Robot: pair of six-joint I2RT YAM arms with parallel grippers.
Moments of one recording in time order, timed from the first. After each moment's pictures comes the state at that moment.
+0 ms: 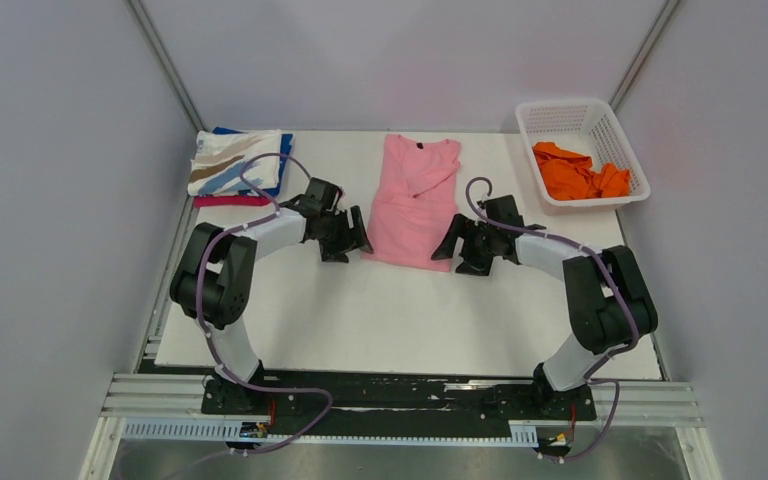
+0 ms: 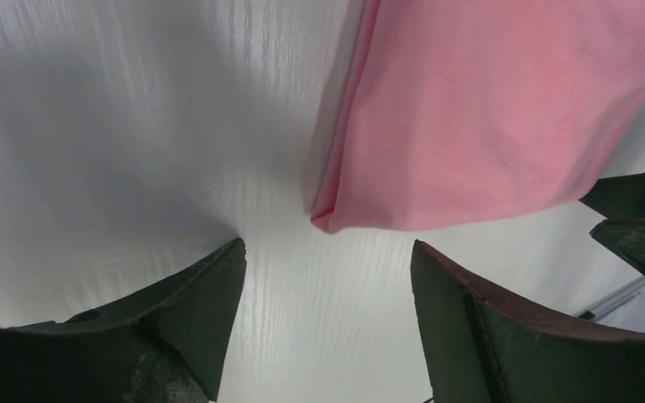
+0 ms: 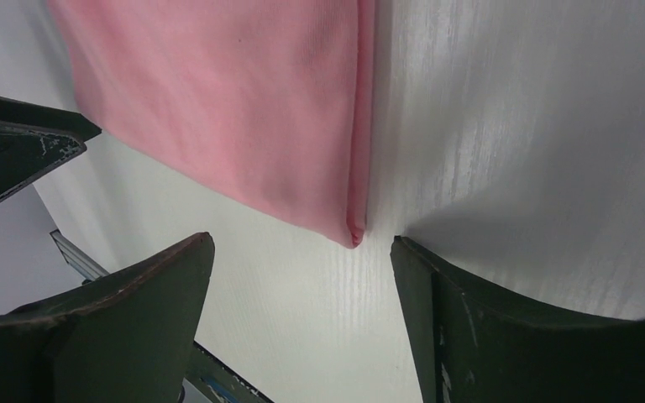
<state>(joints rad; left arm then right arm) -0.39 1.79 1.09 -0.36 0.29 -0.62 0.28 1.64 0.85 -0.19 -0.43 0.64</state>
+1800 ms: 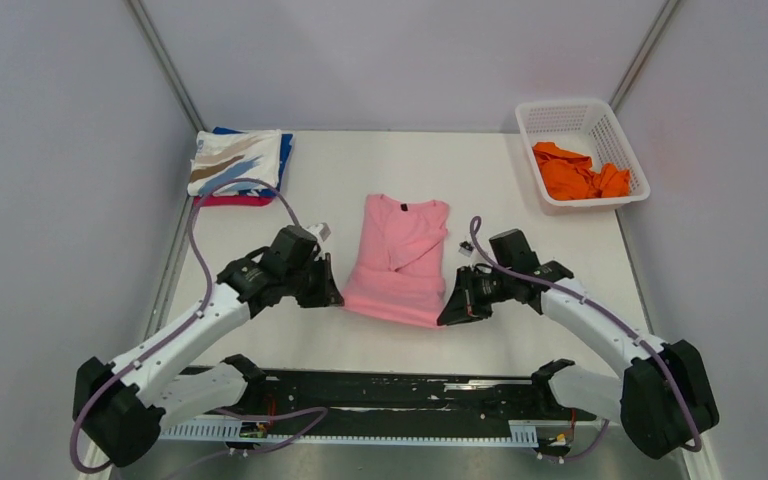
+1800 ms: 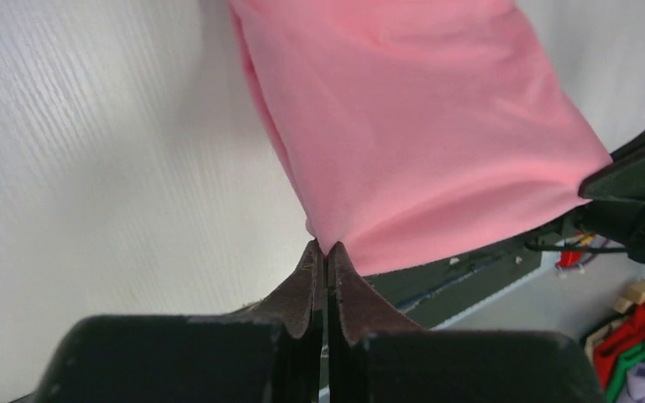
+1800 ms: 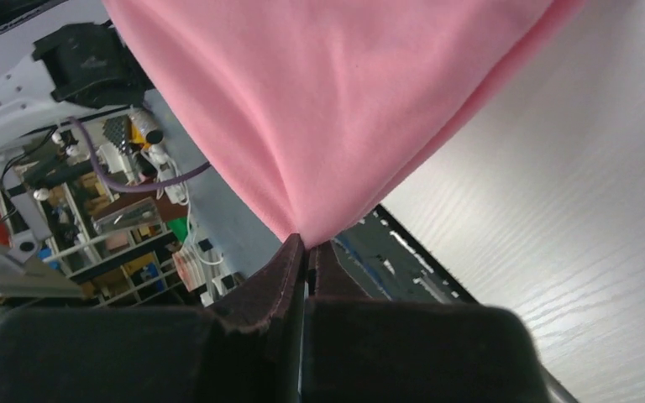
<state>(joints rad) -0.61 1.06 0.79 -0.69 0.15 -0.66 0.44 1.16 0.63 -0.48 -0.76 0.55</state>
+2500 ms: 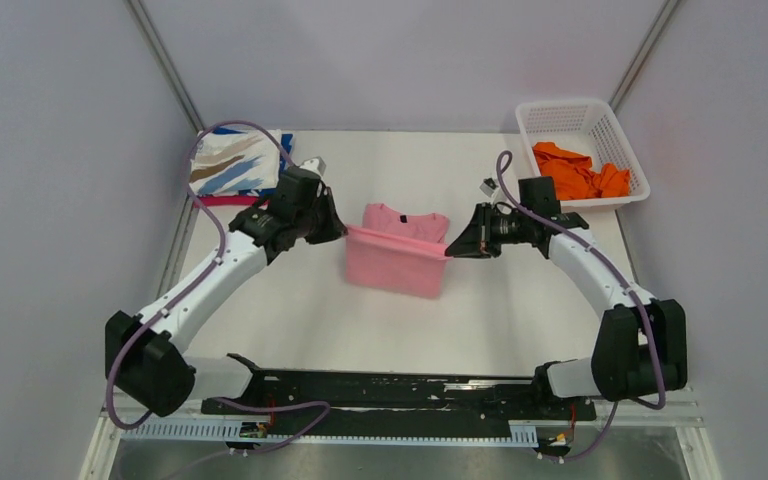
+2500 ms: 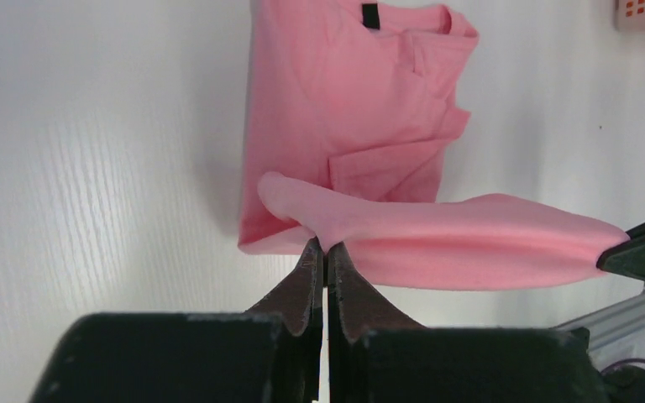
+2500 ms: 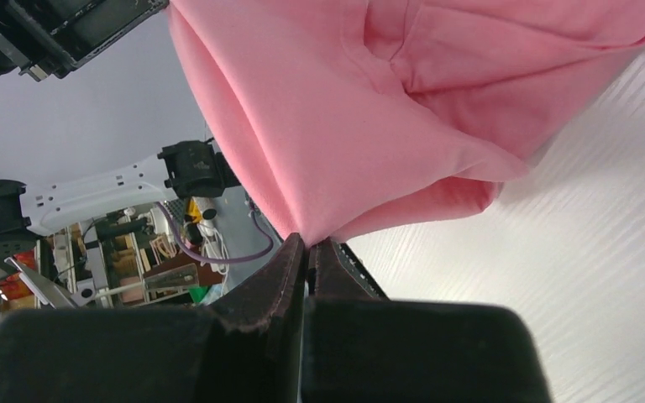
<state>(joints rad) -0.51 1.24 1.09 -0.59 0.00 -0.63 0.19 1.35 0.95 -0.49 -0.94 0.45</state>
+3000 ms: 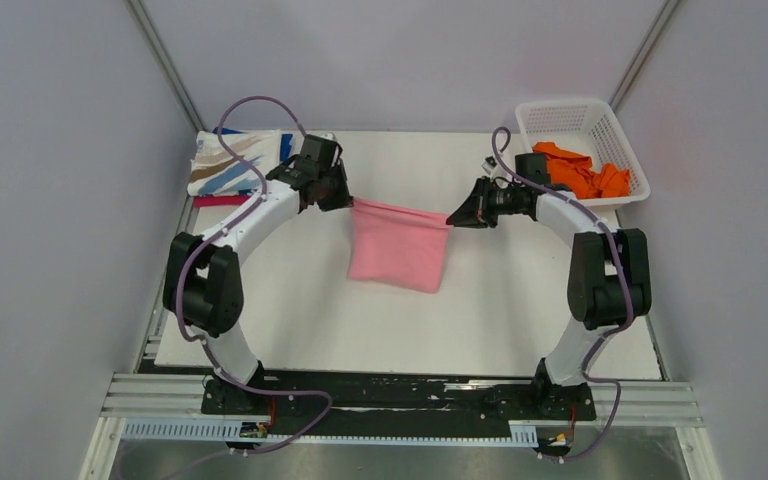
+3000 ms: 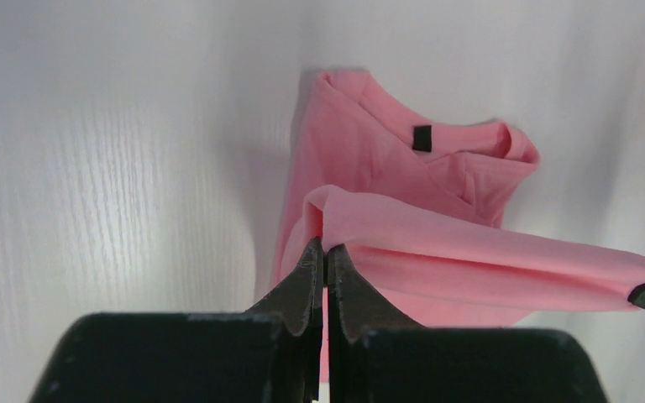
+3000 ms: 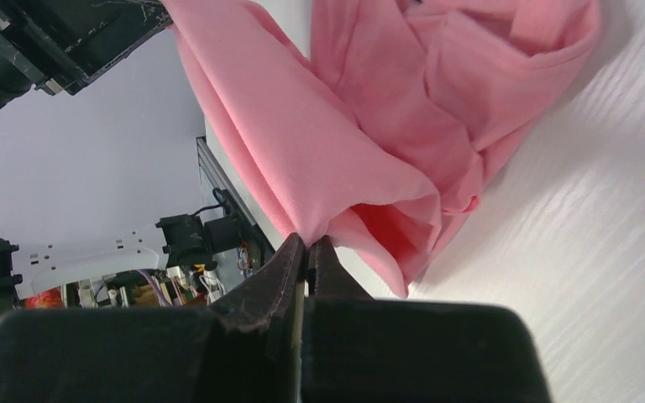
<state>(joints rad) -0.39 1.70 1.39 -0.50 0.02 -0.57 0.09 1.74 1.19 -0.36 -0.95 0.46</state>
